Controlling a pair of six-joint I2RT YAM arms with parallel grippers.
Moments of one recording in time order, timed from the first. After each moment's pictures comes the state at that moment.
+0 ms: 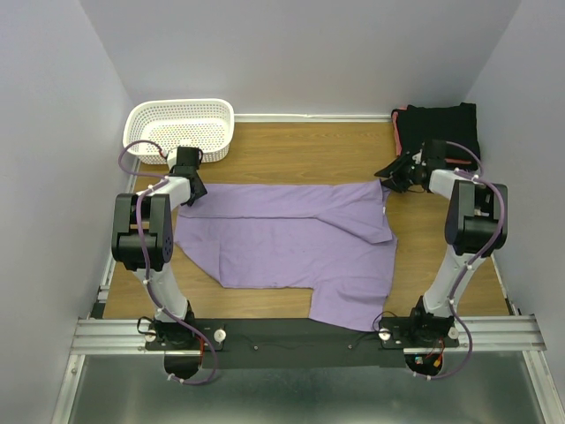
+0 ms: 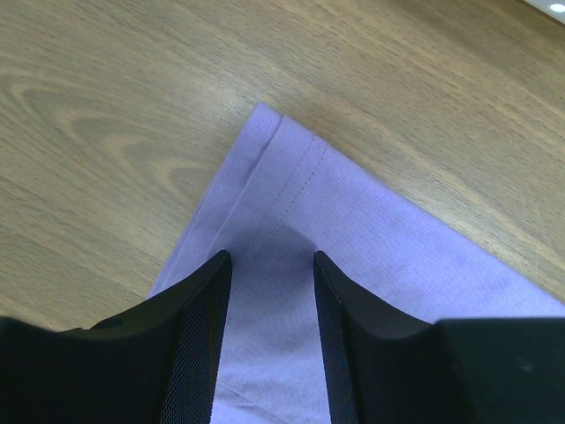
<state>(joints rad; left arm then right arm) -0.01 1.84 1.11 -0.20 -0.32 -0.47 -0.13 1.96 1.20 -0.06 -0.44 0.74</state>
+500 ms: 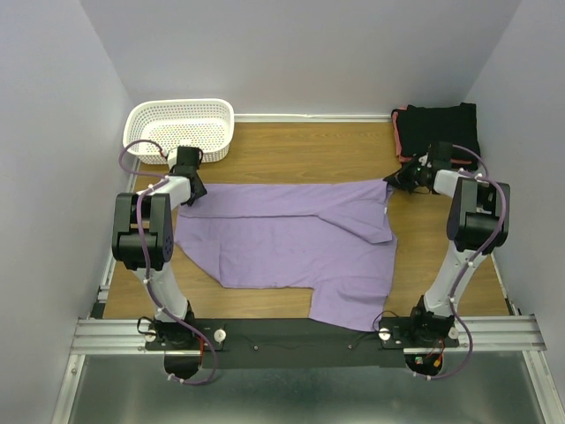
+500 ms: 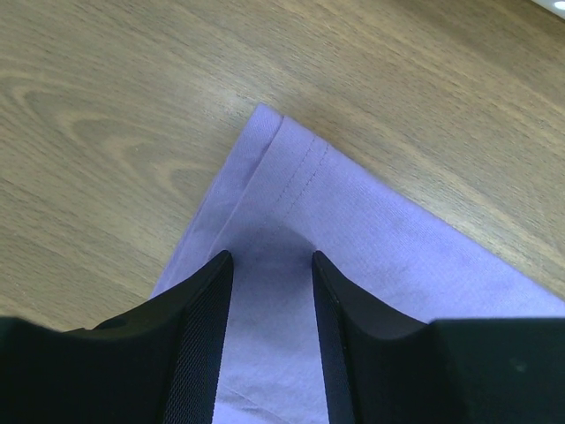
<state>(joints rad) -0.01 1.85 1.11 -0.21 -0.32 -0.47 -0.16 2.01 1.22 -0.06 -0.44 0.73</state>
